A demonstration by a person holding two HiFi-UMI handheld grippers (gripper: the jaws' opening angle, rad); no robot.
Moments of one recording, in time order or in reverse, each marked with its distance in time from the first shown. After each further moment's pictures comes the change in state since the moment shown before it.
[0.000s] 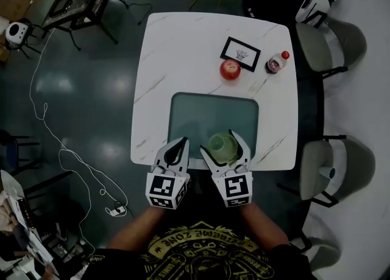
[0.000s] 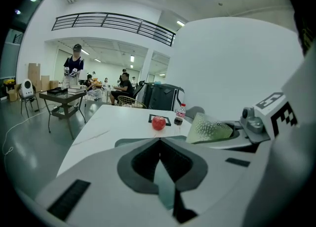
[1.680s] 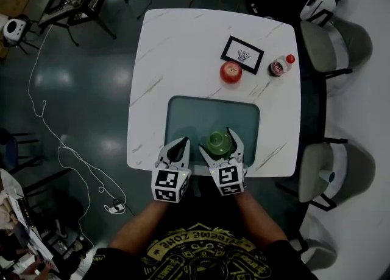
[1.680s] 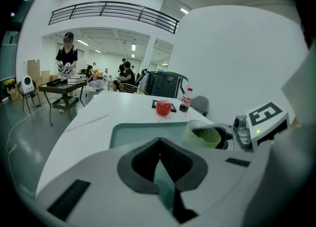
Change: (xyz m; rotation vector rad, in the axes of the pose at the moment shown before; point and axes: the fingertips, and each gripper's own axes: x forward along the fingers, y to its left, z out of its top) left arm 0.050 0.017 -0.047 -0.006 0.125 0.024; right arm 0.060 -0.021 -0.085 -0.039 0.125 0.035
